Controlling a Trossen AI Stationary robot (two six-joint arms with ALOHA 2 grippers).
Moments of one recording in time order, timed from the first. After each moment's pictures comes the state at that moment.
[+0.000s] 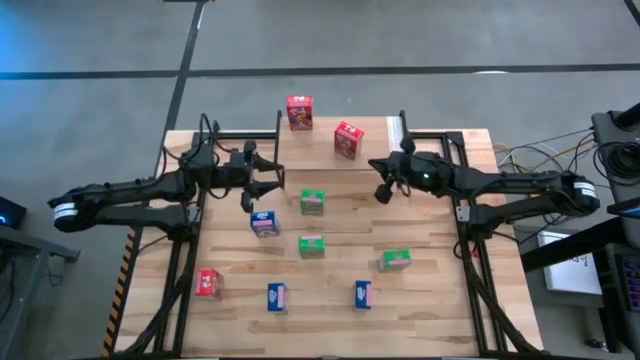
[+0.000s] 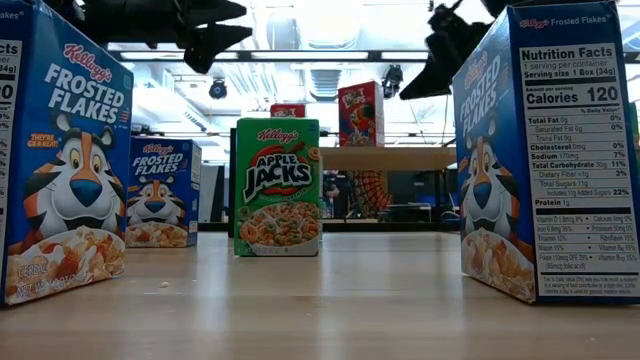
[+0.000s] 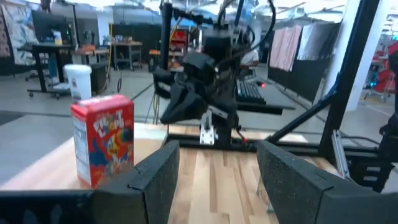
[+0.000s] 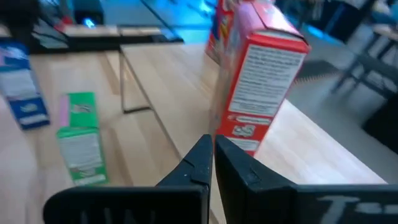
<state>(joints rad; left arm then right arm) 0.33 0.87 0.55 0.39 0.29 -0.06 -0.23 1.06 0.65 0.12 0.28 -0.11</state>
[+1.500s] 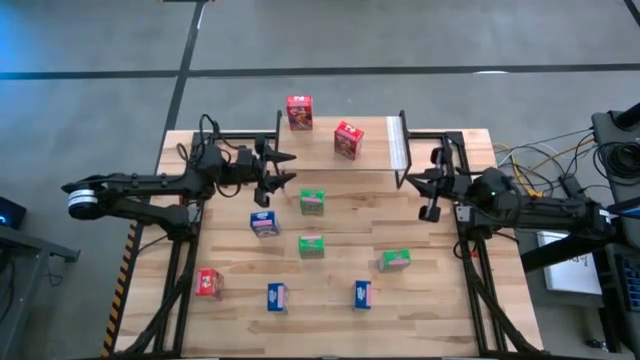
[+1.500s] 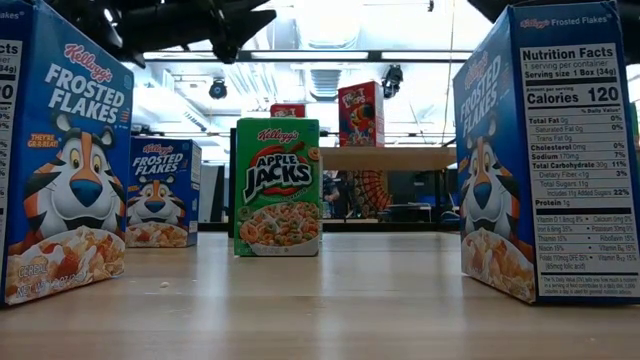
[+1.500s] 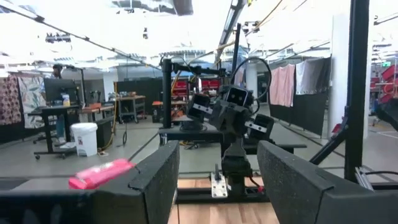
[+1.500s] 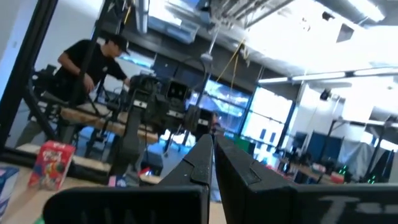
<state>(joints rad) 0.33 1.11 0.56 0.84 0.29 -0.02 -0.23 0.47 0.25 0.65 -0.14 -0.34</state>
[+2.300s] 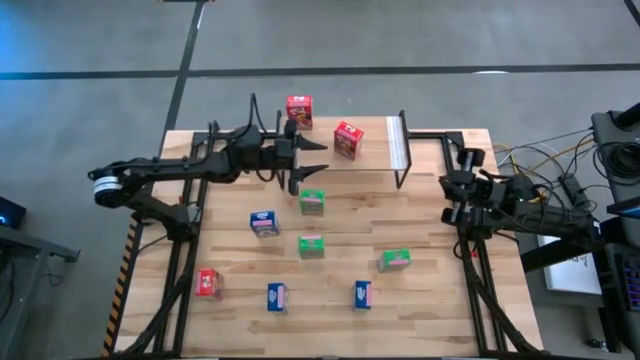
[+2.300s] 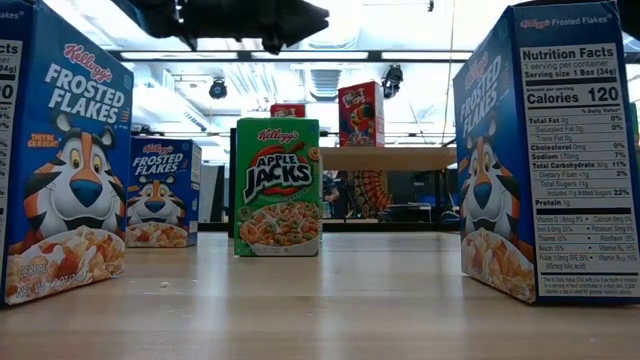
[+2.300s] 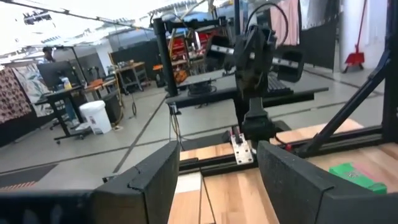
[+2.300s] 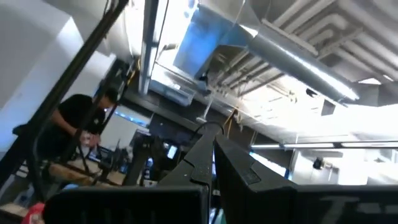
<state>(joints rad) 0.33 1.39 0.95 0.48 0.30 0.24 -0.23 0.28 0.21 0.68 -0.22 -0.37</state>
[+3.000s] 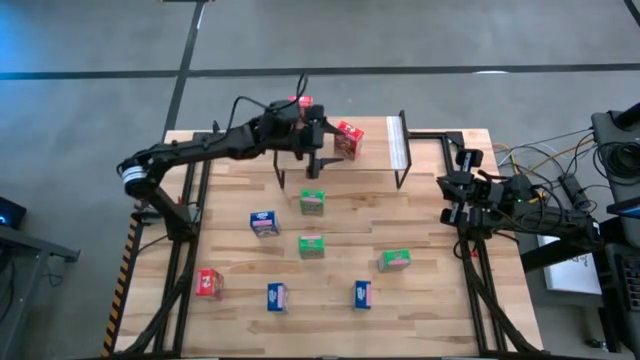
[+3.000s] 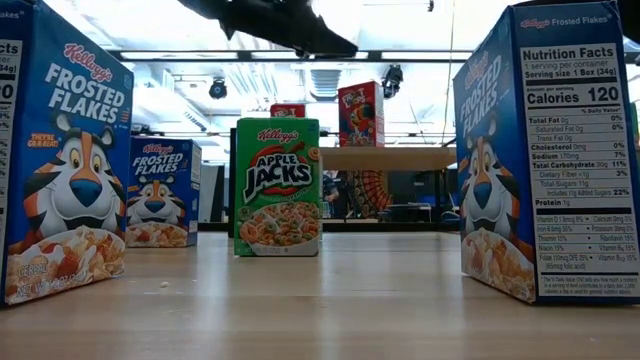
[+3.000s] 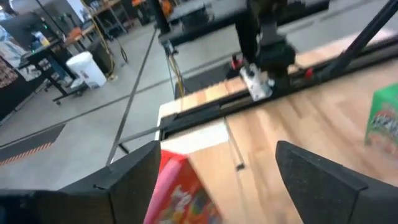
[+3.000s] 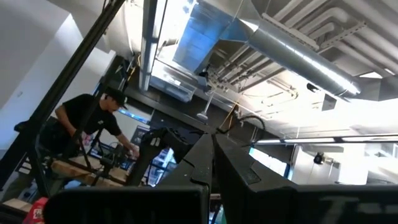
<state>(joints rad) 0.40 1.63 1.40 -0.07 0.30 0.52 -0.23 0.27 0.20 0.67 -0.22 -0.36</state>
